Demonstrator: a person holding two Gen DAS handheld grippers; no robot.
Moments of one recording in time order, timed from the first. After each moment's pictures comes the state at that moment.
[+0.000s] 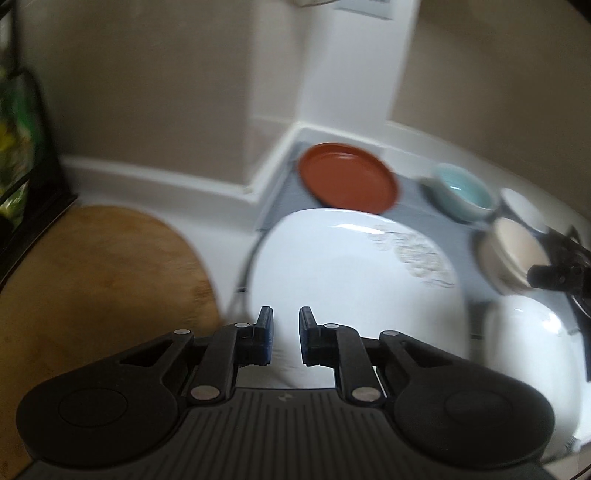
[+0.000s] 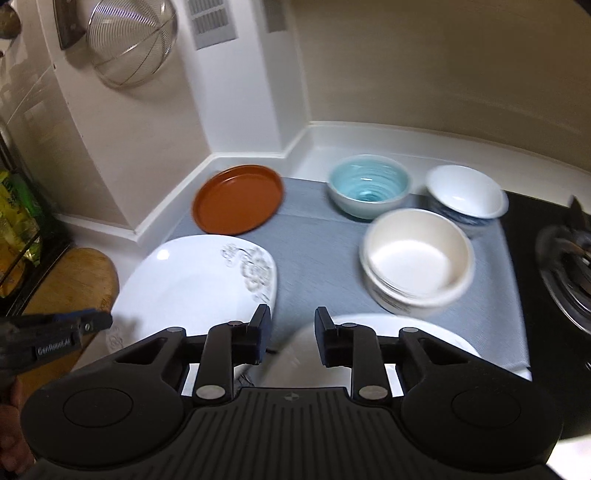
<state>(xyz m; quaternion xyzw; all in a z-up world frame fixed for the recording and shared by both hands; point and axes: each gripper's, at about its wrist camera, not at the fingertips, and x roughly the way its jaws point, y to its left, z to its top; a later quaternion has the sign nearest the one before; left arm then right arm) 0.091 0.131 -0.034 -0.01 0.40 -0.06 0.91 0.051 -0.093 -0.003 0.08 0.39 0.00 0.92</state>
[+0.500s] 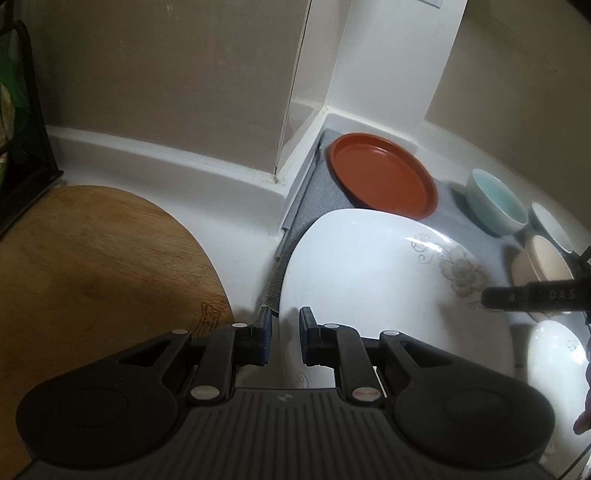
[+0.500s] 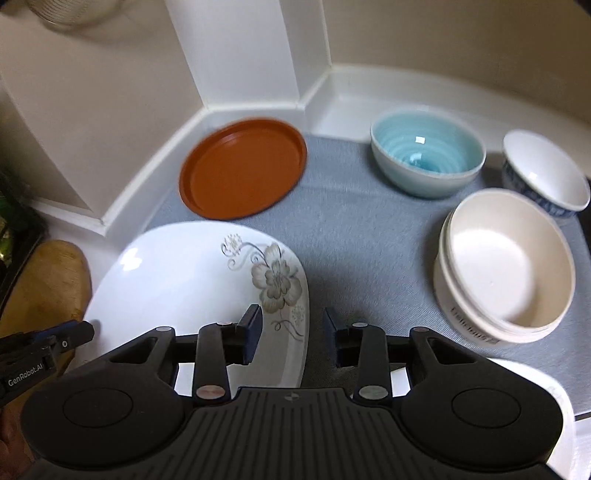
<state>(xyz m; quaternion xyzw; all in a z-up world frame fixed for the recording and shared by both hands) 0.138 0.150 -0.069 -0.04 0.42 -0.06 0.90 0.142 -0.076 -0.069 0.10 0.46 -0.01 0.88</state>
